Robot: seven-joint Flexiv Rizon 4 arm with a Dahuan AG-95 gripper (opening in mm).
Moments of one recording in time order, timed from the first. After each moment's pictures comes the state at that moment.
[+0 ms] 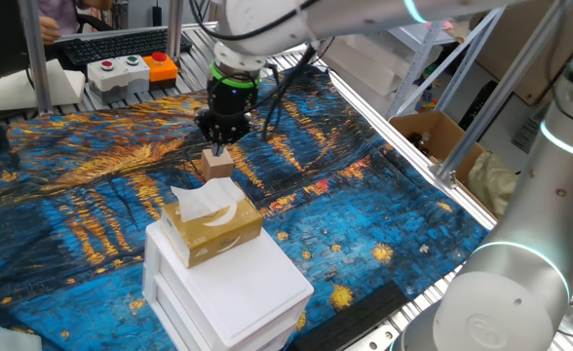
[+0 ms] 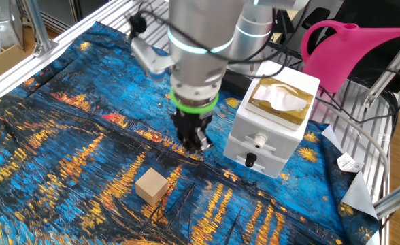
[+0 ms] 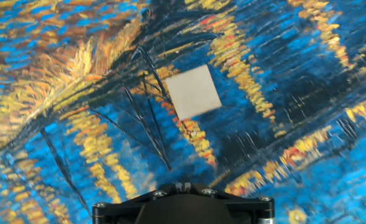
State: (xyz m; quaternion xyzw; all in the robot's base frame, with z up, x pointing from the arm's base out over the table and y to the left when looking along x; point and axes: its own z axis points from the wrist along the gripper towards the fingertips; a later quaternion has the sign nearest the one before) arm 0.566 0.075 0.141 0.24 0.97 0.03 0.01
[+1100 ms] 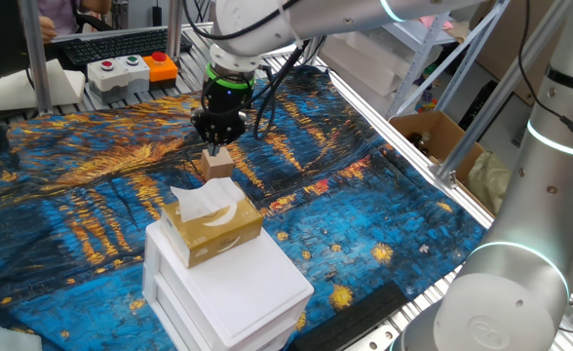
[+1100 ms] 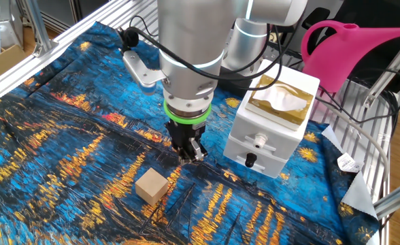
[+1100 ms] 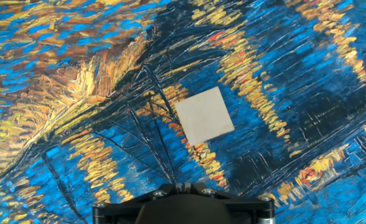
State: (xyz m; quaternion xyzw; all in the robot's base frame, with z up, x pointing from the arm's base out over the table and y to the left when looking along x) arm 0.575 0.074 0.135 0.24 0.97 0.03 0.00
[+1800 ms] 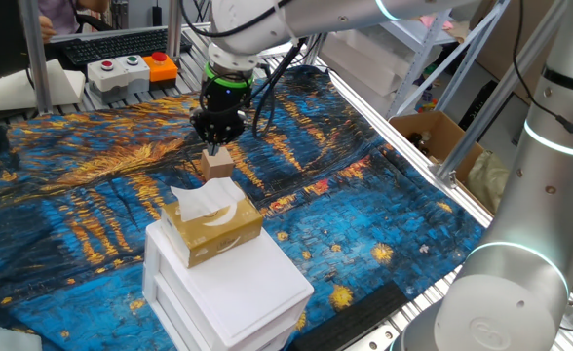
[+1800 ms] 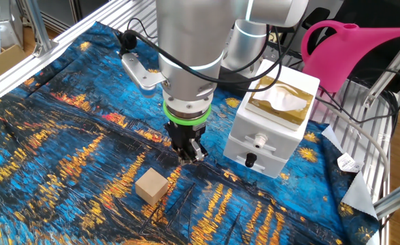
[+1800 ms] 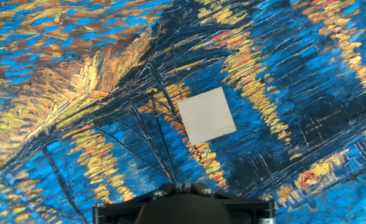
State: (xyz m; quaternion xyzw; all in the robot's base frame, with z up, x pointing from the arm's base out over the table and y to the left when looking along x) arm 0.576 0.074 0.134 0.23 0.97 0.02 0.00
